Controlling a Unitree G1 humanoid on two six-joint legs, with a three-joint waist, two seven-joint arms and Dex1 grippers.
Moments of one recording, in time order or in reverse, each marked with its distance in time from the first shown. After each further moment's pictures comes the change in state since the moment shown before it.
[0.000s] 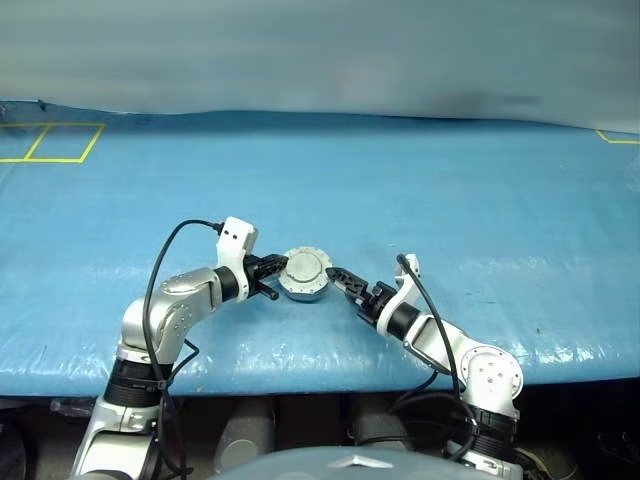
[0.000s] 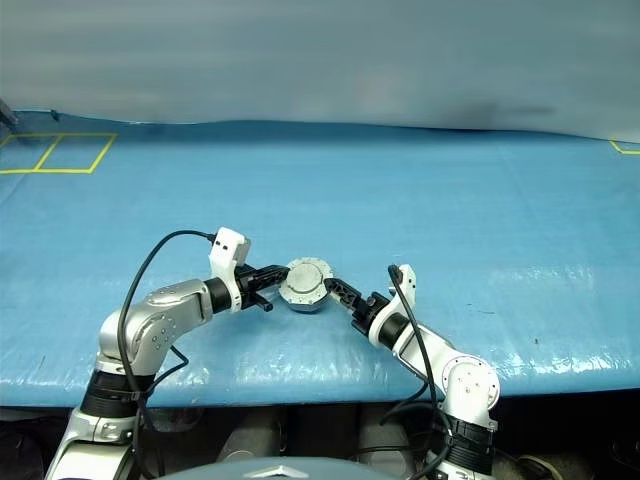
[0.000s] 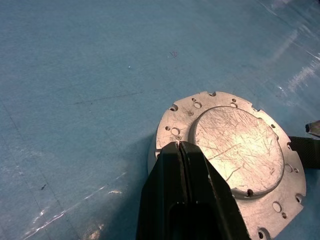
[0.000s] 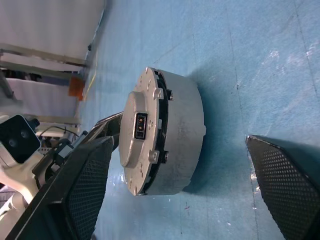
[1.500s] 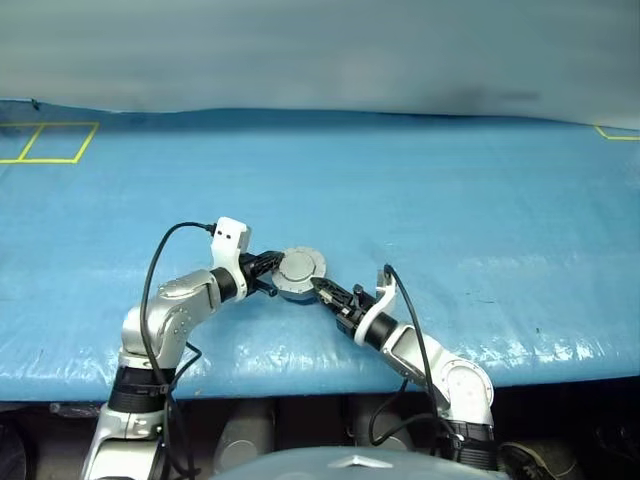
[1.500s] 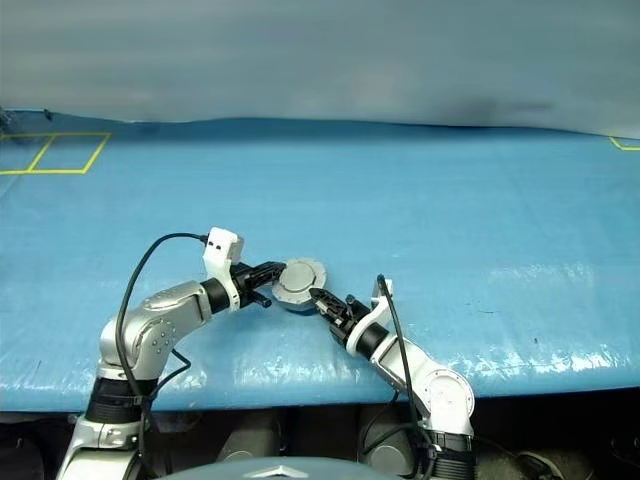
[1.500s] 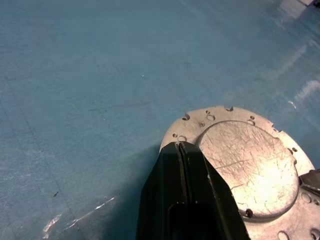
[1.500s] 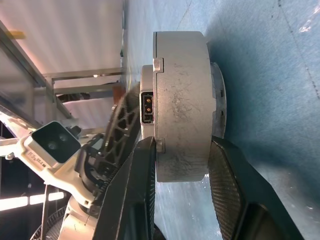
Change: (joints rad) left arm 0.054 -0.136 0.103 -0.050 -0.021 -0.085 0.035; right arm 0.100 -0.008 0.198 0.090 0.308 -0.218 -0.098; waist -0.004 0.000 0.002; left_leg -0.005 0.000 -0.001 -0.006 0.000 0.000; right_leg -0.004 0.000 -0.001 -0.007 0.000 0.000
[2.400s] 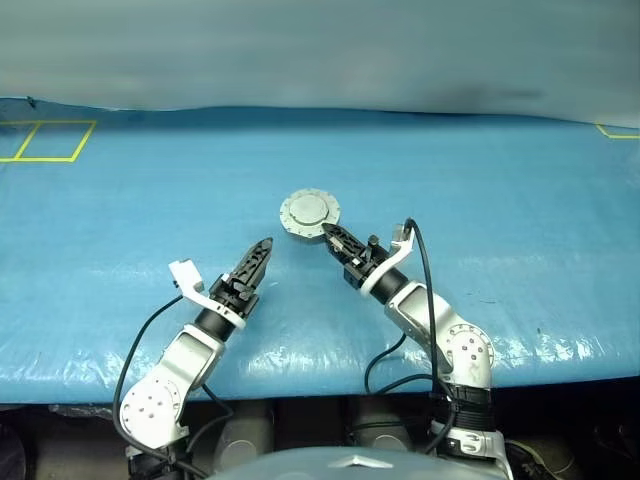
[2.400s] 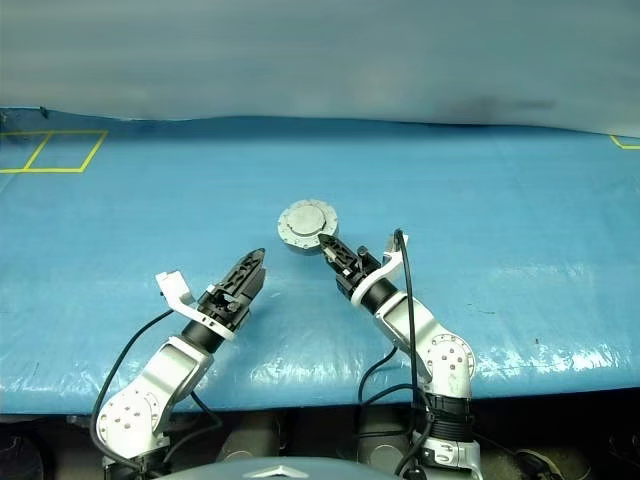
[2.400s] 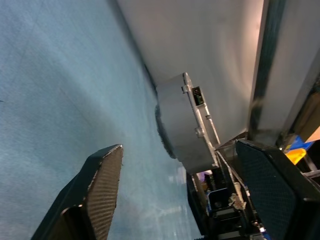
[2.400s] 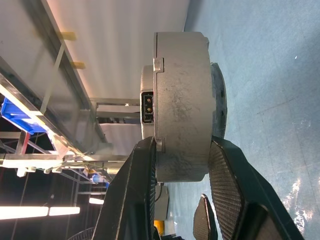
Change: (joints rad) left arm 0.341 -0.299 0.215 -0.097 -0.878 -0.016 0.299; right arm -0.216 -0.011 -0.039 -0.003 0.077 -0.120 -0.022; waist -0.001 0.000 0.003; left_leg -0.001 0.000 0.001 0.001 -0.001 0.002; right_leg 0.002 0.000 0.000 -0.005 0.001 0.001
